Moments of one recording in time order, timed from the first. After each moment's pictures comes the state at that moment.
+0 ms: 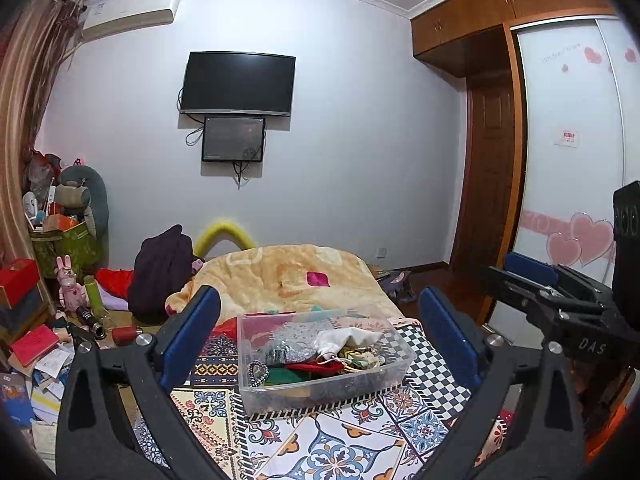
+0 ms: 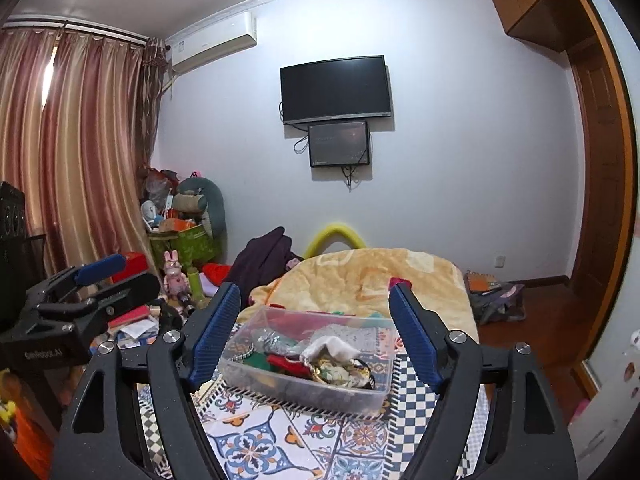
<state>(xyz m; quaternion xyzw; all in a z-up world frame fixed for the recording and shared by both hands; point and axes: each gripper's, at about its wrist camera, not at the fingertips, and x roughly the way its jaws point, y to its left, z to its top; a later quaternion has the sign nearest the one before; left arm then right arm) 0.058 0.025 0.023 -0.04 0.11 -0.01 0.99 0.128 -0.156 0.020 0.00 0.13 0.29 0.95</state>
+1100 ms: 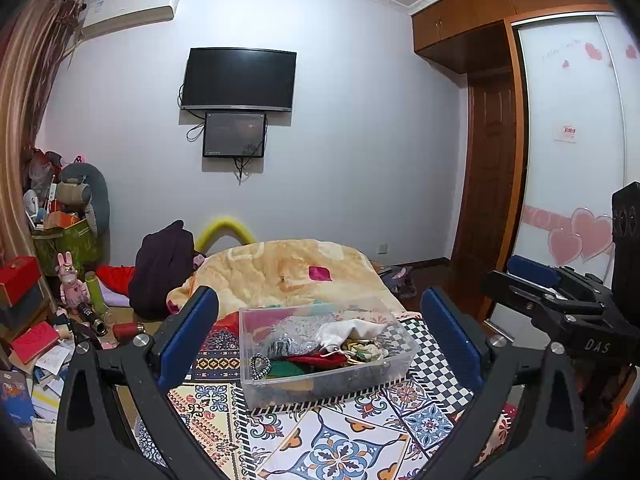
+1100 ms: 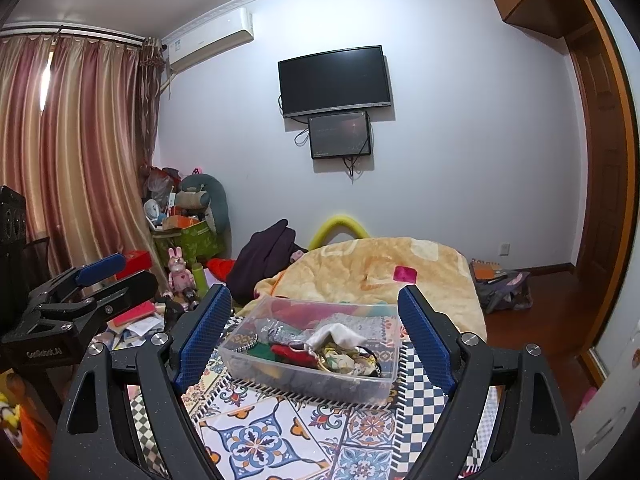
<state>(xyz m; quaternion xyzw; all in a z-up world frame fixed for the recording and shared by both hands) 0.057 0.023 0.014 -0.03 0.12 -0.01 0.99 0.119 -0.168 0.010 0.01 0.14 0.29 0.95</state>
